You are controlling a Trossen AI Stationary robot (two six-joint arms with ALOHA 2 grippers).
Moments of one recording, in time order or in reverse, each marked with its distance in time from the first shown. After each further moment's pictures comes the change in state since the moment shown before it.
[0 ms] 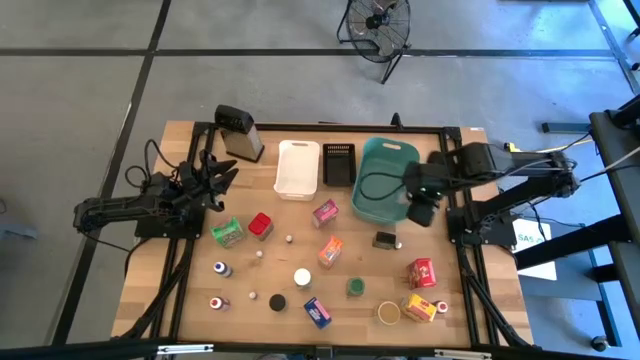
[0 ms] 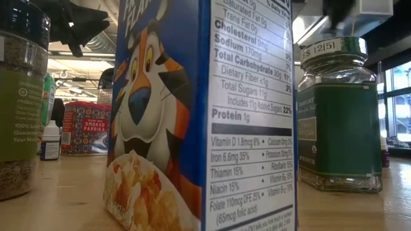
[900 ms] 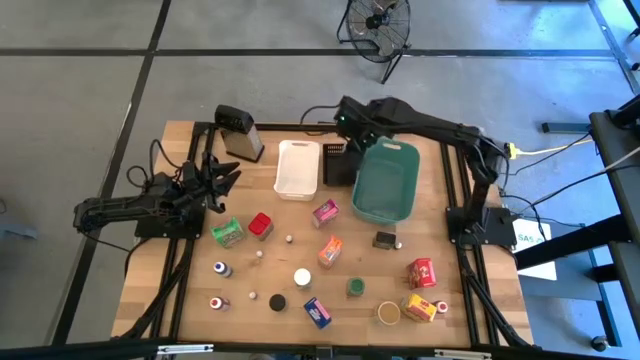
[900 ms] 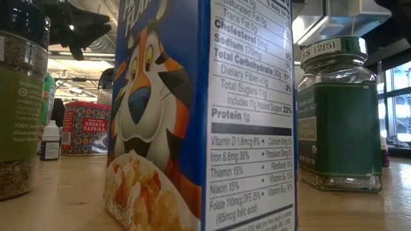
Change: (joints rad) left arm 0.000 0.000 0.000 -0.051 0.017 -0.037; right arm -0.510 0.587 0.316 0.351 -0.074 -0.504
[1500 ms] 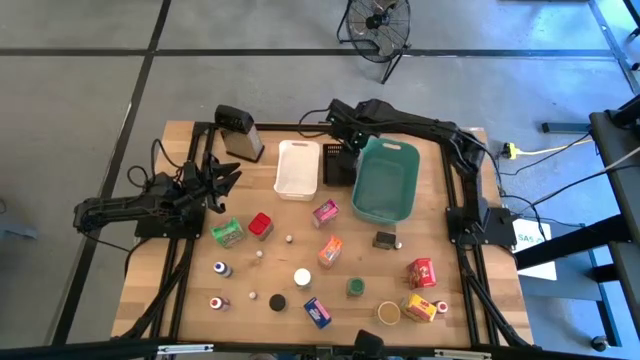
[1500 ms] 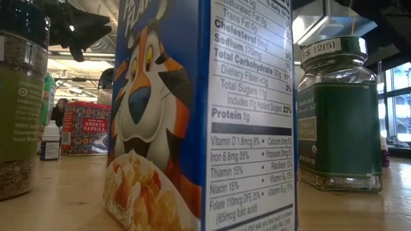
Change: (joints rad) left arm 0.000 0.000 0.000 -0.008 0.000 -0.023; right arm -0.048 0.148 0.000 0.037 -0.026 -0.032
